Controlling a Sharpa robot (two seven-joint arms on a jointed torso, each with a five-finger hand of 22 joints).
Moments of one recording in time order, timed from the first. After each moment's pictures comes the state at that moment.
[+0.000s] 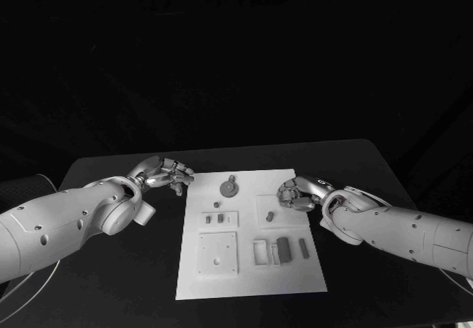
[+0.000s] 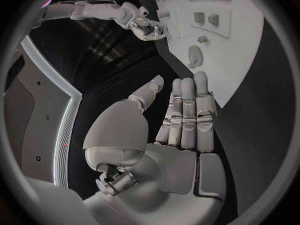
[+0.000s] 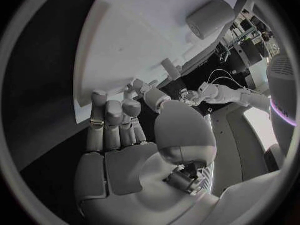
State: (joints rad) left arm 1.21 -0.76 -0.14 1.22 -0.51 -0.18 0.25; left_hand 1.09 -0.05 0.43 -0.28 0.09 0.82 0.18 0.30 0.46 1.18 0.07 0.28 0.39 1.08 -0.02 0.73 0.81 0.05 1.16 -0.11 0.35 1.00; right arm 1.05 -0.76 -0.12 1.18 -1.27 -0.46 0.15; right_hand 1.08 -0.06 0.56 -0.29 0.19 0.90 0.12 0.29 0.51 1.15 0.02 1.27 0.83 1.14 -0.08 1.37 0.97 0.25 1.05 0.02 0.92 1.31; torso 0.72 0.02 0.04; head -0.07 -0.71
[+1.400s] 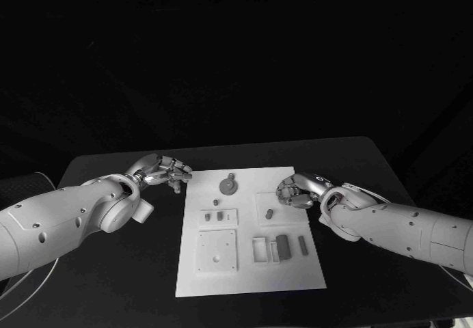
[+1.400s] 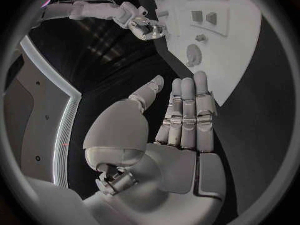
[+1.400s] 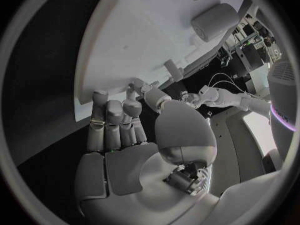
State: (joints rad) left arm 1.21 -0.76 -0.14 1.21 -0.51 -0.18 0.25; left_hand 1.09 -0.04 0.43 -0.28 0.09 0.82 0.18 0.30 0.46 1.18 0.07 0.28 0.39 1.08 -0.02 0.73 0.81 0.05 1.16 -0.11 0.35 1.00; right arm 1.05 -0.76 -0.13 1.18 -1.31 -0.47 0.13; right_hand 1.09 -0.03 0.56 -0.29 0.18 0.95 0.08 0.32 0.52 1.16 0.00 1.26 0.83 1.14 -0.10 1.37 0.97 0.25 1.04 0.02 0.92 1.31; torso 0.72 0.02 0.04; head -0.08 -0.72
